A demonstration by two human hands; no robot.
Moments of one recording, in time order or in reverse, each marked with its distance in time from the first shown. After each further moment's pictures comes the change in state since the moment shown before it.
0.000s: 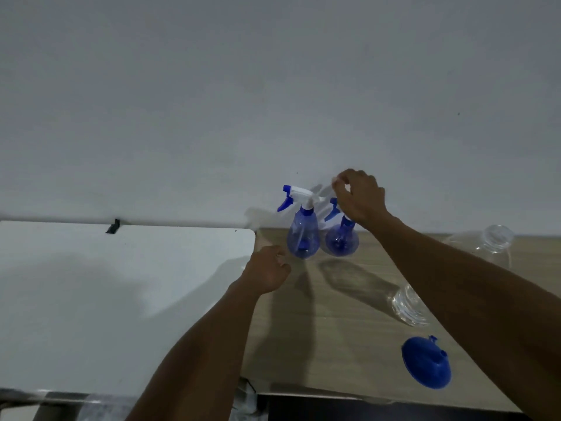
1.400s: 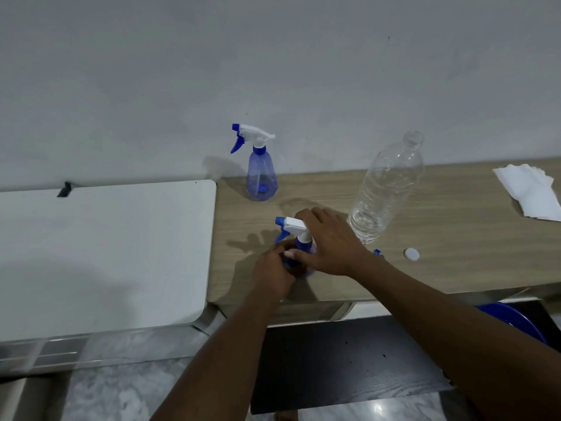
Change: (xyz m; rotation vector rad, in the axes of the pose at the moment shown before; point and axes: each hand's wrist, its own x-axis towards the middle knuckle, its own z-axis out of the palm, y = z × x) left_hand -0.107 0.005 0.137 -0.131 0.003 0.166; right_hand -0.224 0.046 -0.001 -0.205 -0.212 -0.370
